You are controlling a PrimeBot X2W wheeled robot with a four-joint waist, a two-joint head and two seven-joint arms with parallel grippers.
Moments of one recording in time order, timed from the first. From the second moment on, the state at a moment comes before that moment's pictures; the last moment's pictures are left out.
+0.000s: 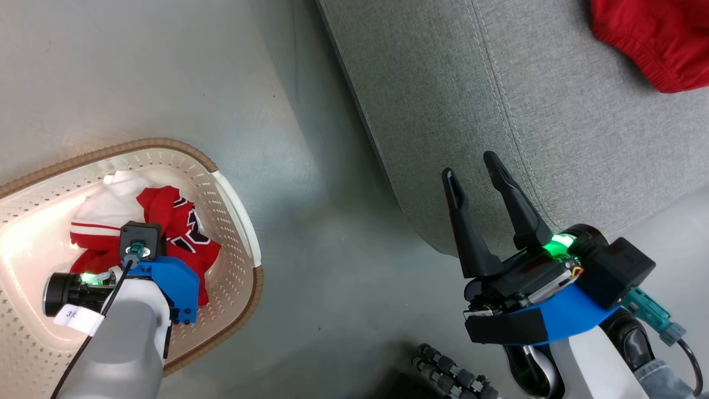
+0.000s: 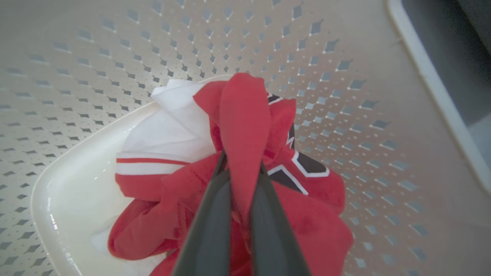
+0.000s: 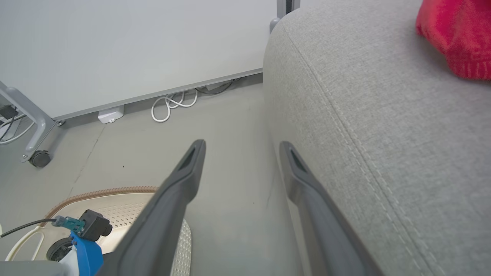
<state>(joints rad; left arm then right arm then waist) -0.69 0.21 -0.37 1.22 -0.22 0.05 -0.24 -0.27 -0.05 0.29 -0.02 0.35 0.13 -0.26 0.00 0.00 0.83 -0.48</state>
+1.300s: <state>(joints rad) -0.46 0.05 -0.57 0.99 -0.32 -0.09 -0.26 -0.15 -0.05 0.22 0.01 0.19 0.13 -0.14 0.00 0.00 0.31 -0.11</state>
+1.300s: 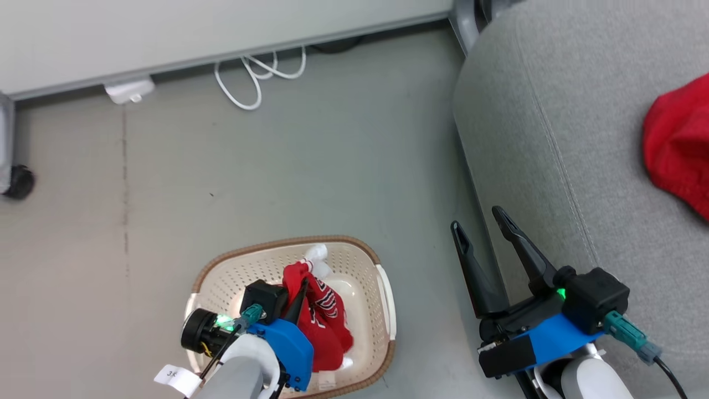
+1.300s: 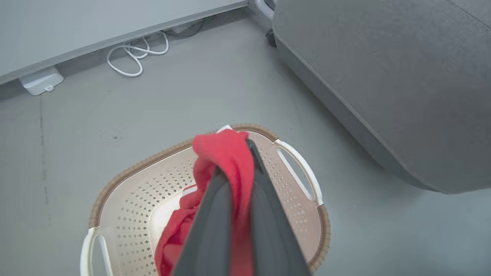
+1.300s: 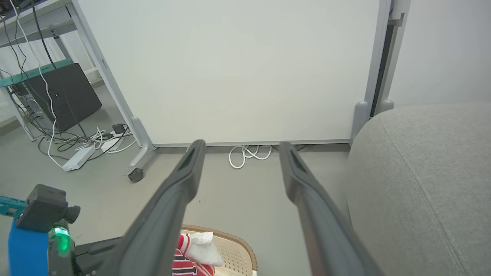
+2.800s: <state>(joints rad) -0.69 0.05 -1.05 0.62 -0.71 -0.03 -0.18 0.05 -0.05 0.23 0.04 0.22 0.13 -0.08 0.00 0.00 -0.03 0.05</state>
